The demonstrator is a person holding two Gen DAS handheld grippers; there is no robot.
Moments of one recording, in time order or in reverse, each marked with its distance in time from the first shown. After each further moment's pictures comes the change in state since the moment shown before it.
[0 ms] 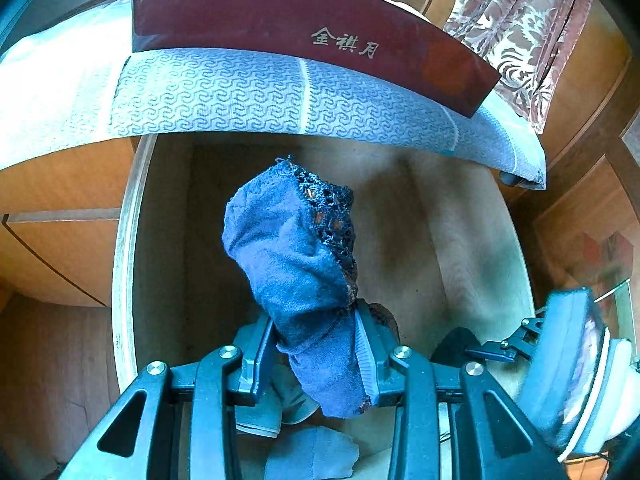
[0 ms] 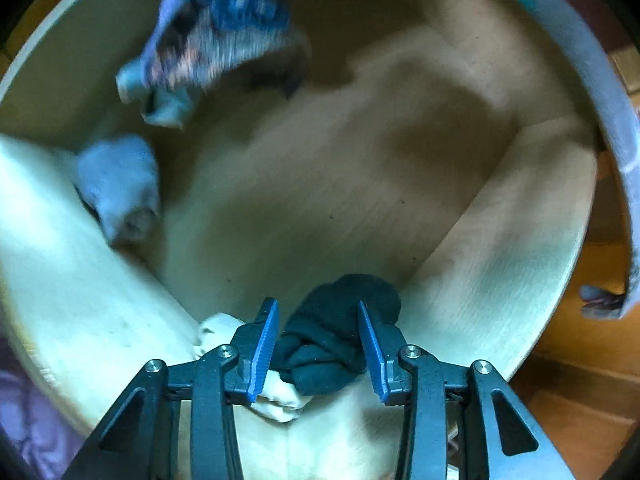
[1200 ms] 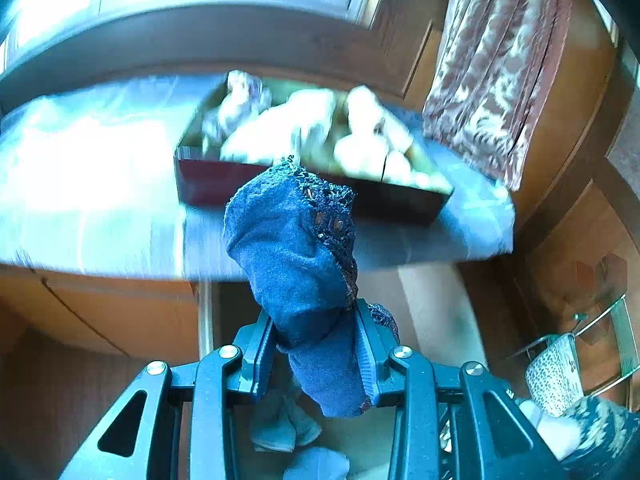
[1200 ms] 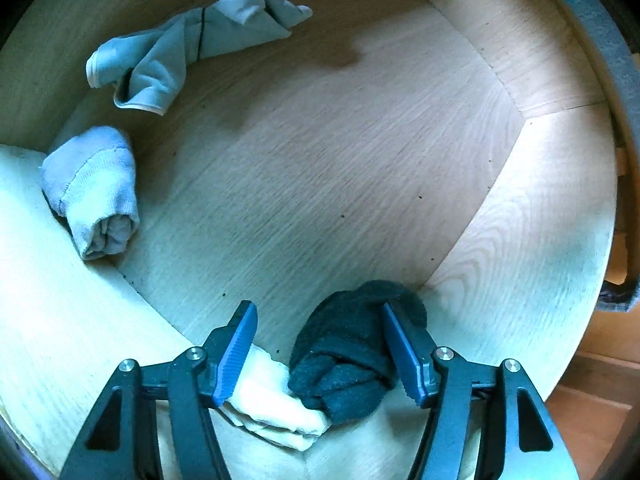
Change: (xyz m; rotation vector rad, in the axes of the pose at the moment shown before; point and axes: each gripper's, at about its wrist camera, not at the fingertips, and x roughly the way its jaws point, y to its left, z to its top) left arm -0.105 -0.013 0.050 0.037 -0.215 0.015; right arm 0.032 -0.002 0.013 0.050 0.015 -0.023
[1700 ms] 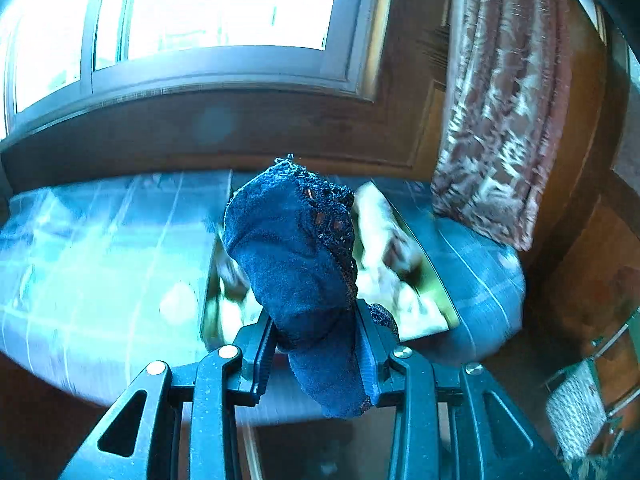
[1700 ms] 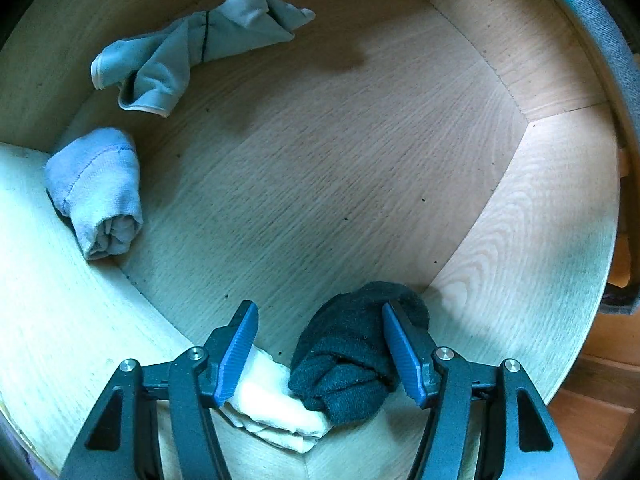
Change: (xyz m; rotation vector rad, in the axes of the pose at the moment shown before) left arm -0.016 -0.026 0.111 0.077 -0.147 0.081; right arm -0.009 0.000 -0.004 -0.003 -0.015 0.018
